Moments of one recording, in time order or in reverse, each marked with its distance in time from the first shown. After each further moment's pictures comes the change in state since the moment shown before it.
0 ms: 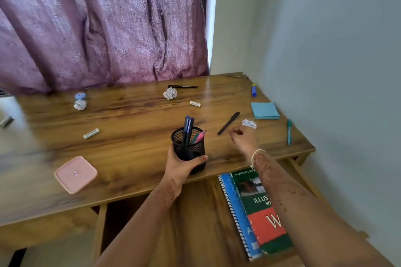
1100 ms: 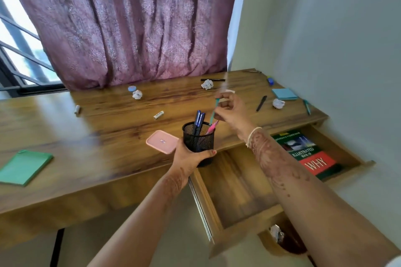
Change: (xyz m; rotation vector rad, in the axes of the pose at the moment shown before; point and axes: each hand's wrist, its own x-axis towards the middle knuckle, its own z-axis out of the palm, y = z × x) left_hand -0.092 0.032 -0.239 0.124 -0.172 0.040; right_hand -0.231 -0.169 0.169 0.385 -0.041 -0.297
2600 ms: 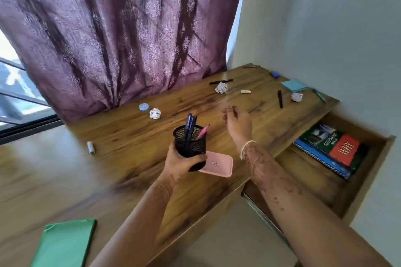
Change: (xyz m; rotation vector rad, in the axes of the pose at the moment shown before) left_hand 0.140 0.026 -0.203 0.078 -0.227 0.010; right_hand 0.080 0.042 0.185 -0.340 0.615 0.063
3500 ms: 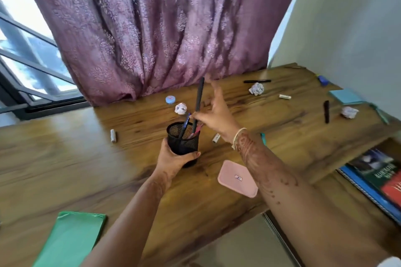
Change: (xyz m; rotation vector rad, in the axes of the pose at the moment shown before) left_hand 0.042 -0.013 -0.059 -0.046 0.244 -0.052; right_hand 0.012 -0.058 0.100 0.272 -0.725 -0.118
